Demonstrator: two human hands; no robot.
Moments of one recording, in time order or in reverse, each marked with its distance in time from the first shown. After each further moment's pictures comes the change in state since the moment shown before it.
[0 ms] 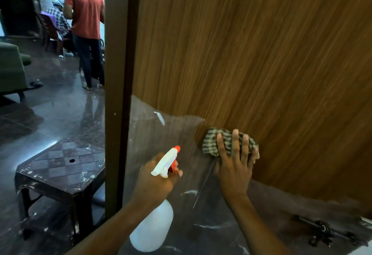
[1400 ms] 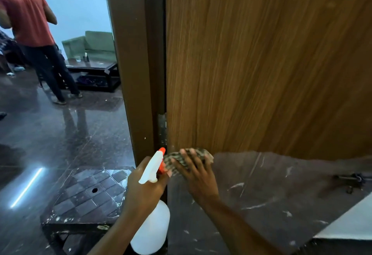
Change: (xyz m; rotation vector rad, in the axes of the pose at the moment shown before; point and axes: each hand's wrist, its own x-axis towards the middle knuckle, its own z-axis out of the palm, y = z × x) left_hand 0.095 -0.026 -0.176 0.098 -0.182 0.051; right_hand -0.008 -0.236 0.064 0.029 -0.295 -0.162
